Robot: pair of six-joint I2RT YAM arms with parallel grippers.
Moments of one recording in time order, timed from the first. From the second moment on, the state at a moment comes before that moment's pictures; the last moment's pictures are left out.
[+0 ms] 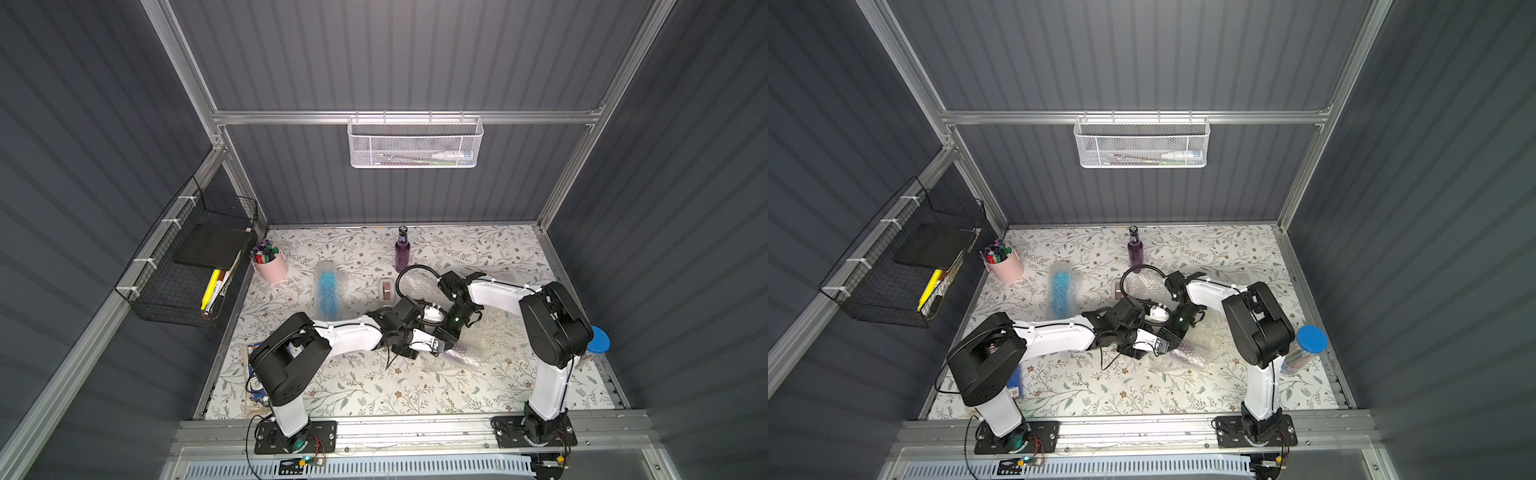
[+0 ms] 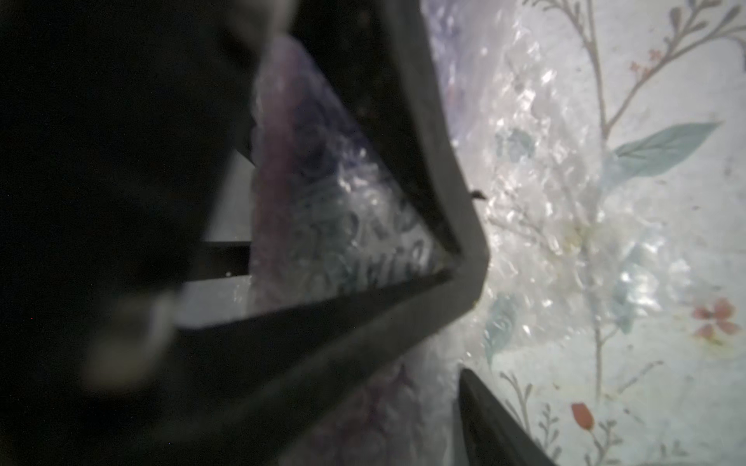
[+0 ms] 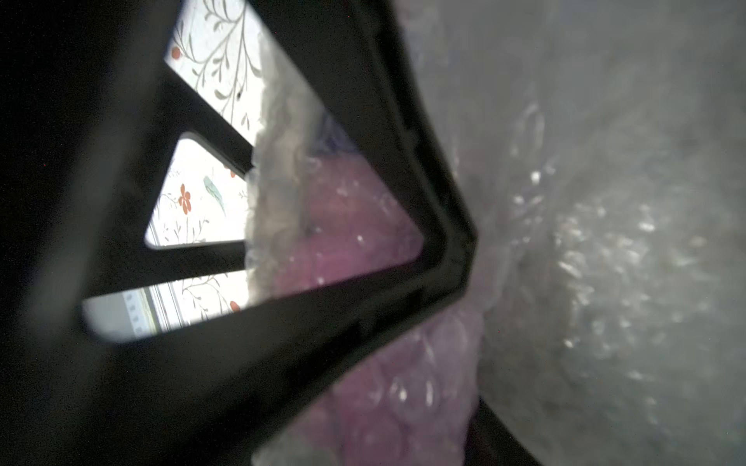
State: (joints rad) left arm -0.90 1.75 0.97 -0.20 0.18 1.07; right arm 0.52 1.91 1.18 -0.94 -0.60 -0.61
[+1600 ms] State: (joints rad) left arm -0.83 1.92 1.20 -0.45 0.33 0.91; right arm 0.51 1.01 0.66 -0.74 -0.28 -0.65
